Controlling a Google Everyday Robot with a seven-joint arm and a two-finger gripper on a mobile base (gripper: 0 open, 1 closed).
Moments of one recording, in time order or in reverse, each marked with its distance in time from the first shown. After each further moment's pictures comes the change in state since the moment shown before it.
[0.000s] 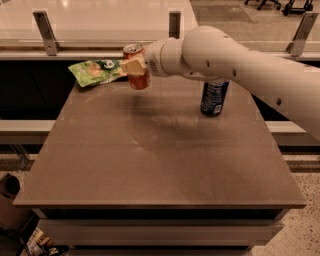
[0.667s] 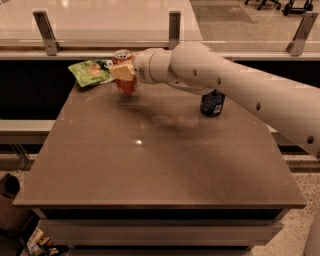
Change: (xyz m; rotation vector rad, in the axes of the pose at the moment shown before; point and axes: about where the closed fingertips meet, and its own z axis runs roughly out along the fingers) arm 0.007 0.020 0.041 -0.048 -0.071 0.057
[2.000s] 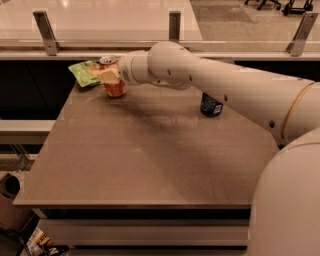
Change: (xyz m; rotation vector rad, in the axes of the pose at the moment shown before) arm 0.015 0.015 0.050 -0.021 0.081 -0.031
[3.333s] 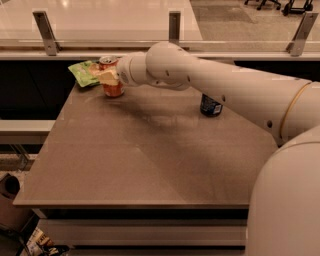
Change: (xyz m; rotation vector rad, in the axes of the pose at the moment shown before) arm -0.002 0.007 0.004 -0.011 -0.001 -0.003
